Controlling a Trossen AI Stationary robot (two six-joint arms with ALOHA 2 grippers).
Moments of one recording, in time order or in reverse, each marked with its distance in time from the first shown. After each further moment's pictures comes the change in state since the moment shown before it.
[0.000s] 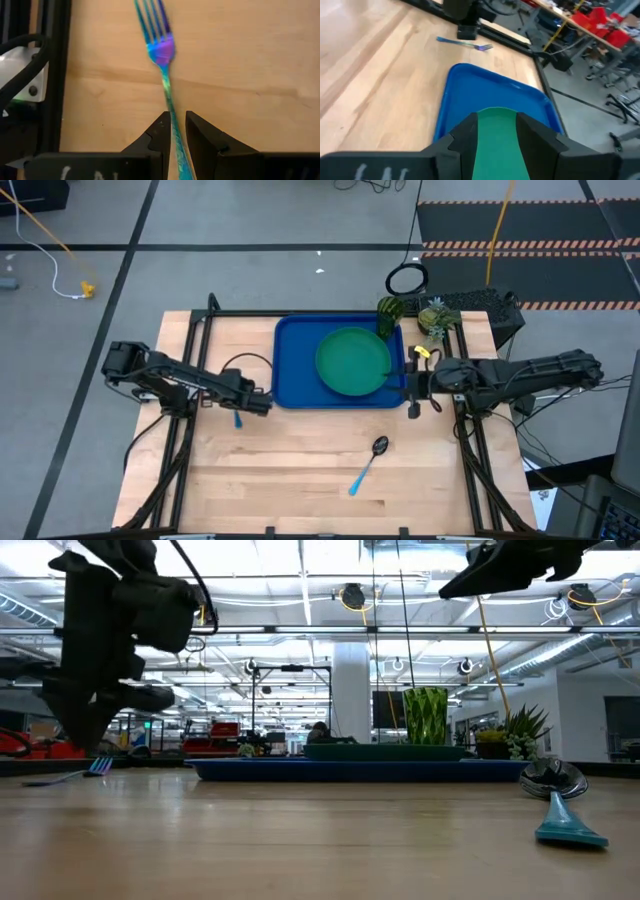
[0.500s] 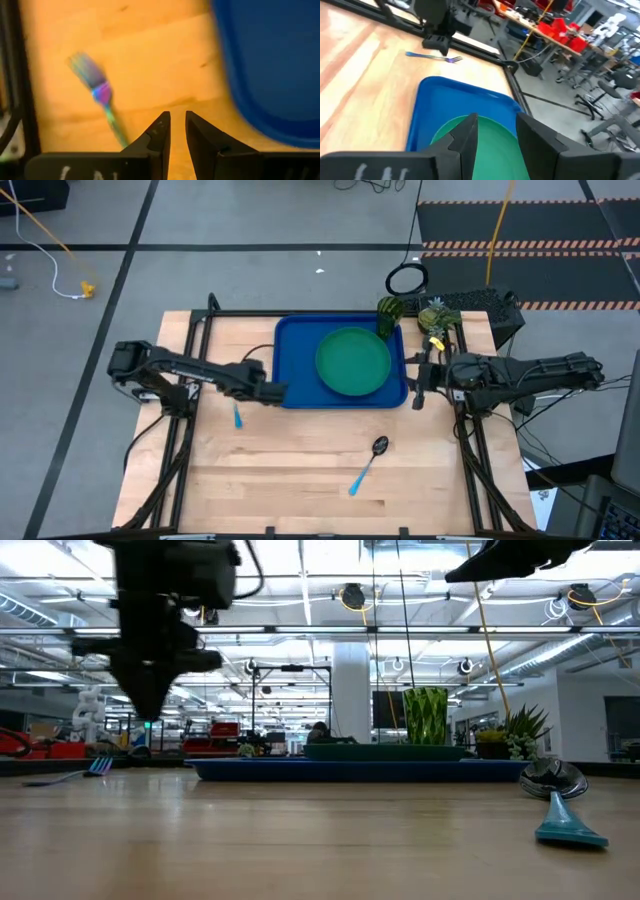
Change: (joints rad) left arm 0.048 0.044 0.227 -0.004 -0.085 0.346; right arm -0.002 -0.099 0.000 0.012 0.113 -0.005
